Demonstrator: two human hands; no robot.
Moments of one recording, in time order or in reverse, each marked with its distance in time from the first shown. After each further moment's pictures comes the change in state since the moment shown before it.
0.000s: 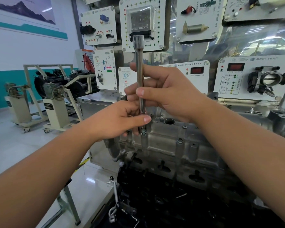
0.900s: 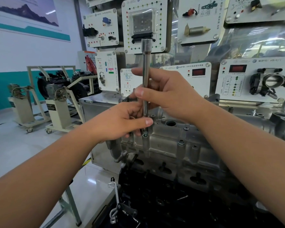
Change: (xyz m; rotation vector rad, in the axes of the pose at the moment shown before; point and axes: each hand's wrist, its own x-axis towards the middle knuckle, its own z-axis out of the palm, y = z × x) left_hand -0.001 0.002 0.001 -0.031 -0.017 0.006; right_hand -0.001 -0.006 0.004 -0.204 0.073 -0.007
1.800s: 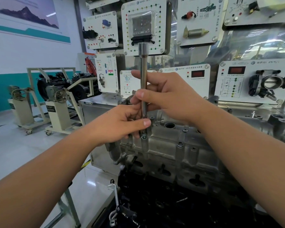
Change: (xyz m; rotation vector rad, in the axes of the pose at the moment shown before) left_hand -0.004 0.003 0.002 0.008 0.050 -0.017; right_hand 0.002 0.002 -0.004 0.034 -0.032 0.025
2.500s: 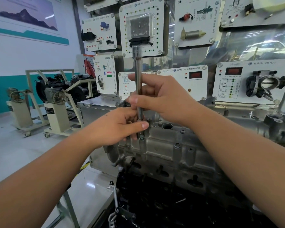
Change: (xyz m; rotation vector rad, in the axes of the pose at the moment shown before) left_hand 0.003 -0.003 0.001 0.067 0.001 0.004; right_hand 0.000 0.000 0.004 -0.054 0.040 -0.036
